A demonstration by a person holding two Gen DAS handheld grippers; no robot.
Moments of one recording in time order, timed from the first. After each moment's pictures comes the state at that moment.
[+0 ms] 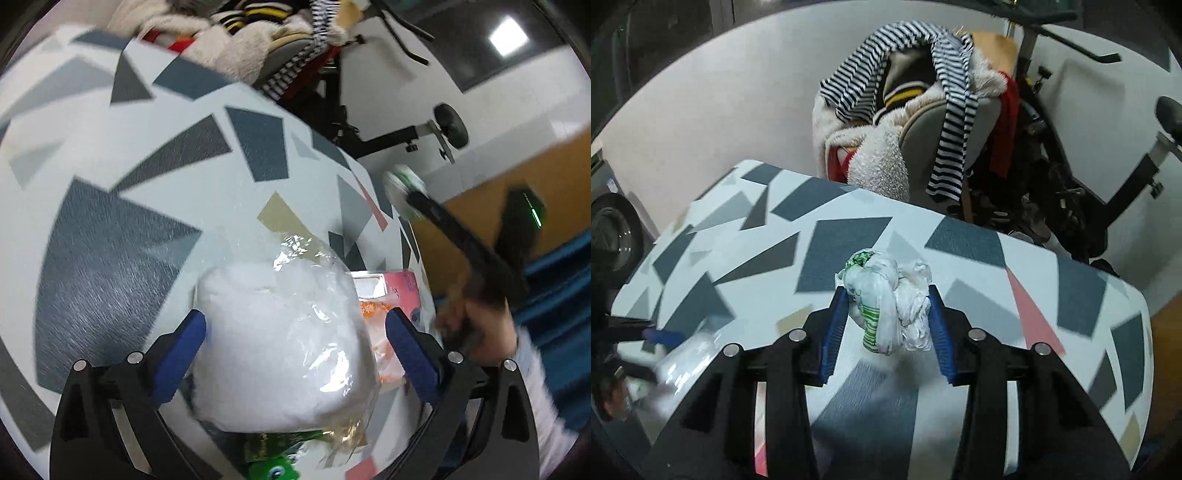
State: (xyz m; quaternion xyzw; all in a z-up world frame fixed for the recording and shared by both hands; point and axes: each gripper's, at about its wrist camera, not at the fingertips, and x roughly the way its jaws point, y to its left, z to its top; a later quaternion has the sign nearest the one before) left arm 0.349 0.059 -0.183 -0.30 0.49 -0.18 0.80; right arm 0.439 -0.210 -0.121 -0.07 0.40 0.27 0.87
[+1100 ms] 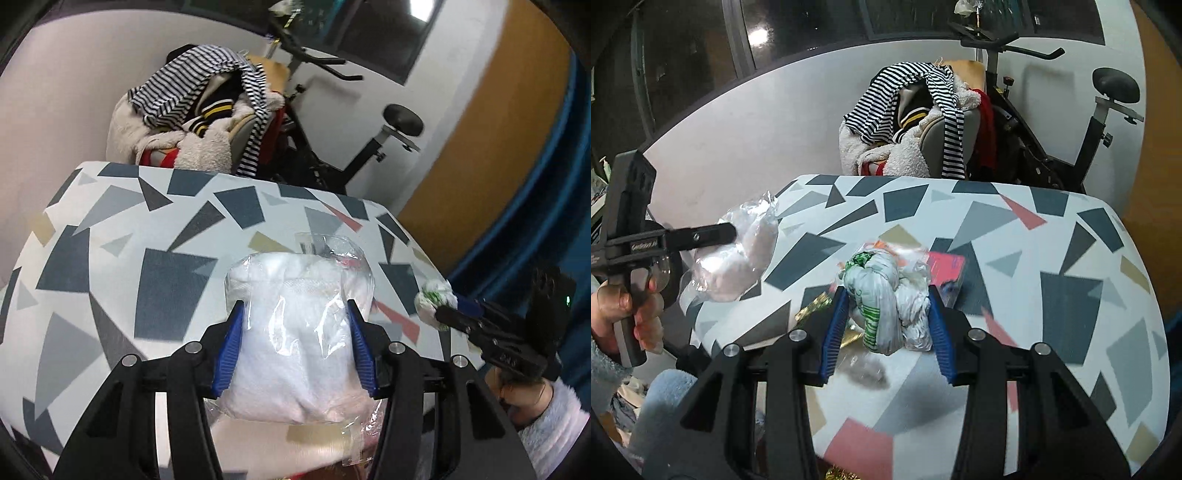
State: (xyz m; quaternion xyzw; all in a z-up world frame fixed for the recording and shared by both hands) left arm 0.182 0.038 -0.058 -0.11 0.37 -0.17 0.91; right arm 0.182 -0.249 -0.077 0.02 0.36 0.26 0.90
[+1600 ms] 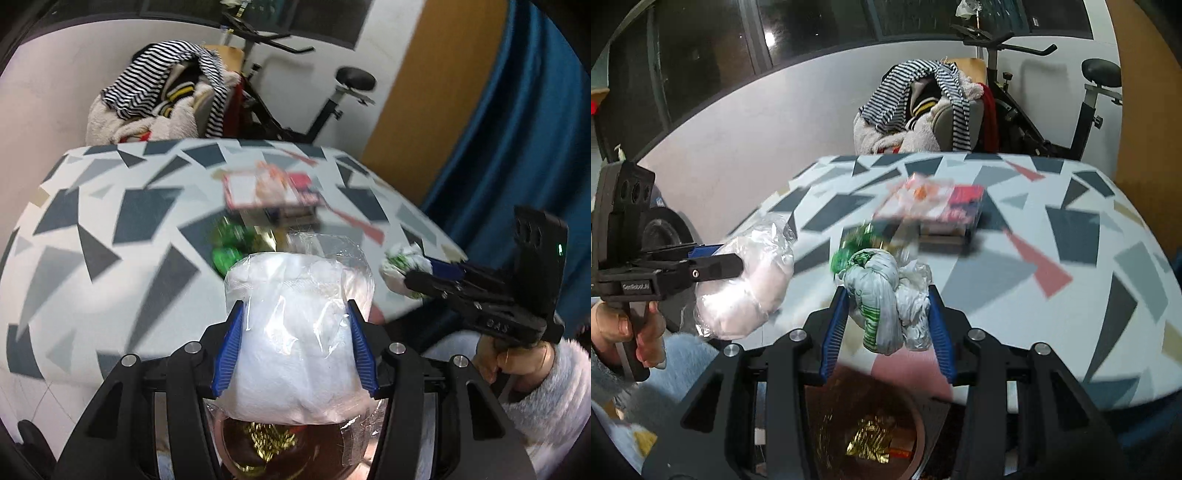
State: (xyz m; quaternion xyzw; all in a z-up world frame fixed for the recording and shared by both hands) left arm 0.047 -0.002 -0.116 -0.04 0.39 -0.22 0.90; right arm 0.053 -0.248 -0.126 0.03 0.36 0.26 0.90
